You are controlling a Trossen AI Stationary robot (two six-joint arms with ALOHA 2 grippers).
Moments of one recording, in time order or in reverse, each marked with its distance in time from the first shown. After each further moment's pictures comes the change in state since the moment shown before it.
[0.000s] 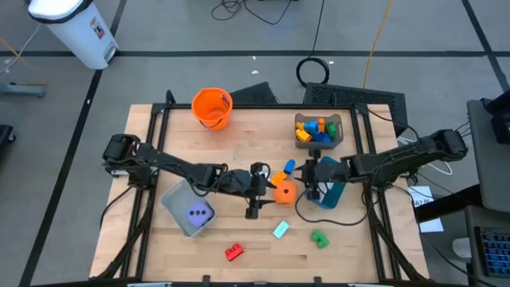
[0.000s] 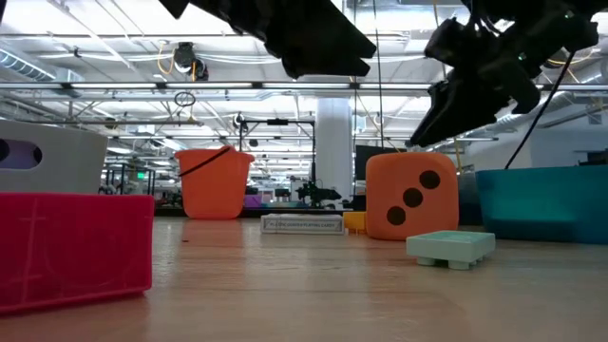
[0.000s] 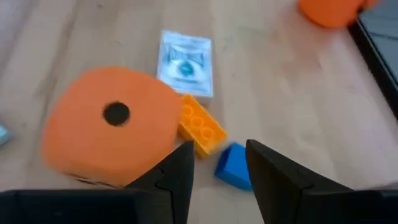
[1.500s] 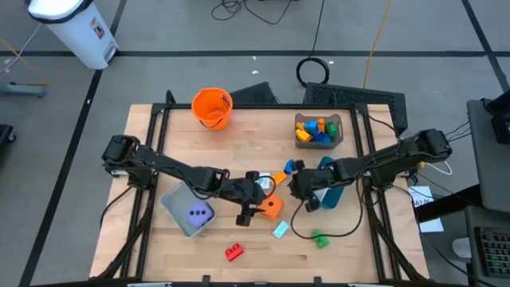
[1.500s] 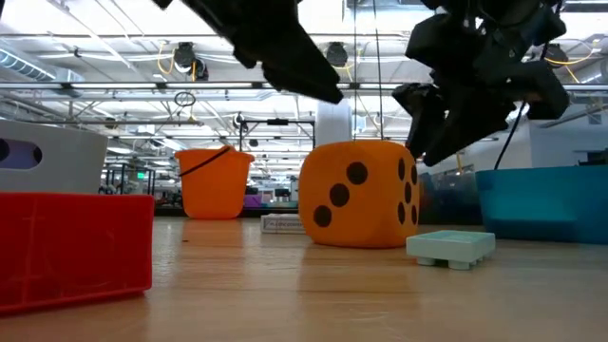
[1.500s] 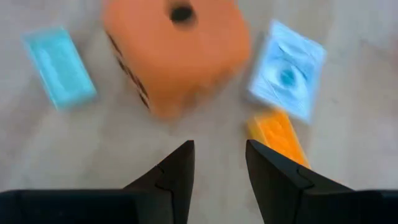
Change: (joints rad) left arm -0.037 0.000 0.022 -0.231 0.055 -0.014; right arm 0.026 0.248 0.184 -0.096 -0.244 -0.219
